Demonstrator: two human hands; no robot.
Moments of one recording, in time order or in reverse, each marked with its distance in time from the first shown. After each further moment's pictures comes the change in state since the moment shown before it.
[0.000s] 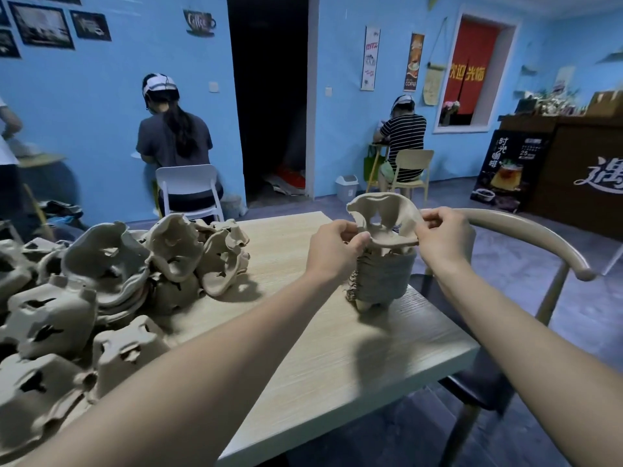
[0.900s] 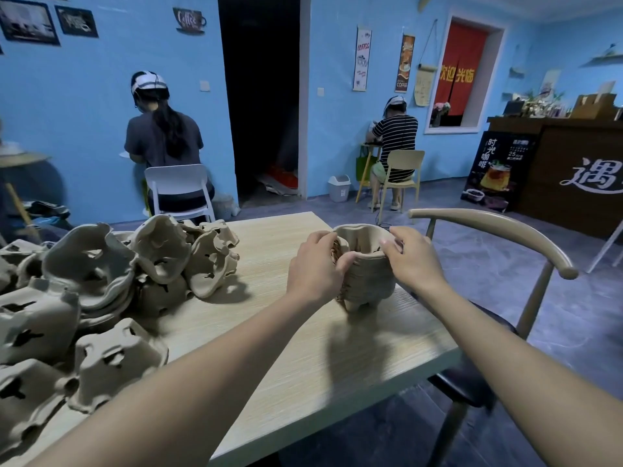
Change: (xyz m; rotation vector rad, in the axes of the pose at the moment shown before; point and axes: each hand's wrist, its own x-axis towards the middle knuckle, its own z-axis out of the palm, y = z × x) left_hand -0.012 -0.018 0.000 0.451 -0.076 0.101; right_hand -0.006 0.030 0.015 -0.271 -0.323 -0.182
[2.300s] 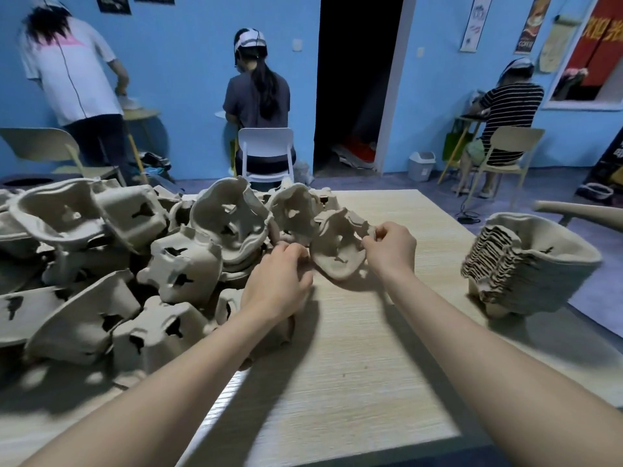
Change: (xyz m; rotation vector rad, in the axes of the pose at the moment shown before) left_hand -0.065 -0.193 -0.111 0.318 0.046 -0.270; right_hand -0.018 -0.157 0.180 0.293 -0.106 0.120
